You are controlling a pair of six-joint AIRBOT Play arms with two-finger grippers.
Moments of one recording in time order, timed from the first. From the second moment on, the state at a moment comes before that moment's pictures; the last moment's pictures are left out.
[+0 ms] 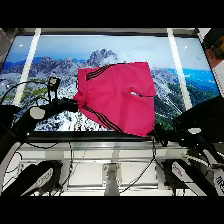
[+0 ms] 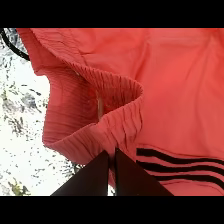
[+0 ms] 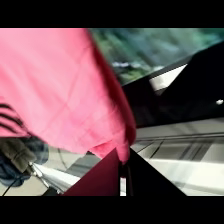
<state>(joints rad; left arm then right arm) -0.14 -0.95 0.58 0.86 -0.49 -0.87 -0.34 -1.00 0.19 -0.64 1.06 1.33</state>
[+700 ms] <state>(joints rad) -0.15 -0.63 0.52 1.09 -0.89 -1.20 -0.34 -0.58 0.43 -0.71 1.41 1.59</state>
